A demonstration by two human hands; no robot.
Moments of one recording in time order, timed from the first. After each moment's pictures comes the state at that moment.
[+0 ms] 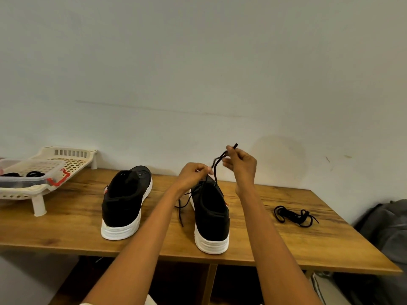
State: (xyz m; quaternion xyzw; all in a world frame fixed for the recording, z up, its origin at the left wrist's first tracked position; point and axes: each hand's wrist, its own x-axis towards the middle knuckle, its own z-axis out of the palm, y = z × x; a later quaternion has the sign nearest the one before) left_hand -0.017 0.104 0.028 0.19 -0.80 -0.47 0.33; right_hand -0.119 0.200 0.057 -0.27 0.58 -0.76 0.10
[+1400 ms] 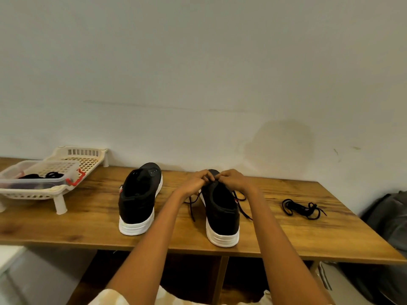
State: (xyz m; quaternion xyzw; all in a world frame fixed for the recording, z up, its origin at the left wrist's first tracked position) left_hand -0.007 0.086 0.004 0.24 -0.83 -0.48 0.16; right_hand -0.126 0.188 0.034 -0.45 0.82 -0.29 0.19
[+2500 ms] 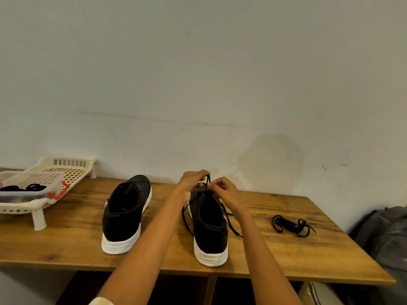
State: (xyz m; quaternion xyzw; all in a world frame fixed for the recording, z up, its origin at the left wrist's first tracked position) left_hand -0.044 0.085 0.035 0.31 -0.61 -0.67 0.30; right_hand -0.131 0.192 0.014 -0.43 0.71 -0.53 0.15
